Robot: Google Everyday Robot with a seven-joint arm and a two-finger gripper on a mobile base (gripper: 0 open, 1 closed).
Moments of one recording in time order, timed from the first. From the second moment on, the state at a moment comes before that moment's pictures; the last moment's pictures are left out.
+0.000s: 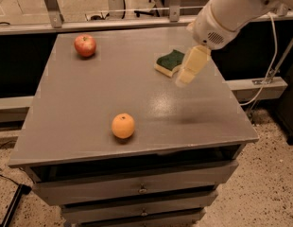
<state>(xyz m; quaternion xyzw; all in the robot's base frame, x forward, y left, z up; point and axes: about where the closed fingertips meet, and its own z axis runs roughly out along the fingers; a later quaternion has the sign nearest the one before) 0.596 -0.124 0.941 -0.59 0.75 0.03 0.29</state>
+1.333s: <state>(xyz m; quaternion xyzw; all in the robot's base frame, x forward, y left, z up) 0.679 -0.044 0.936 -0.56 0.73 0.09 0.38</state>
